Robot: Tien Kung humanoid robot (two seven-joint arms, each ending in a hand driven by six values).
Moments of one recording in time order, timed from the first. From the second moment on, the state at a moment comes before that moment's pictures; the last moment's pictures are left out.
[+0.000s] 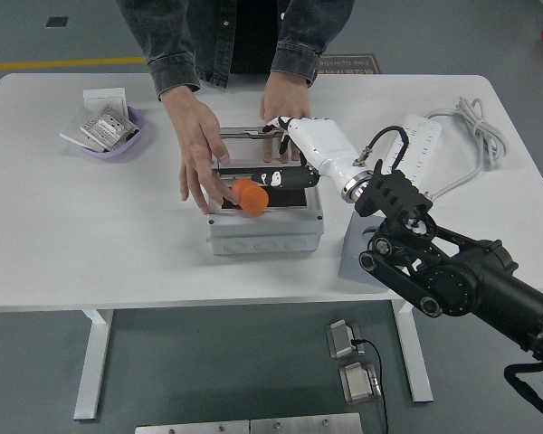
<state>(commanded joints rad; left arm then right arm) 0.07 0.06 -1.70 -0.18 1.53 -0.04 0.35 0.69 -0.19 0.69 1.12 -1.98 -0.28 -0.12</state>
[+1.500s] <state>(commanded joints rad) 0.07 0.05 -1.72 -0.18 1.55 -0.05 0.36 0.83 -0.06 0.74 0.85 -1.86 -0.26 -0.06</state>
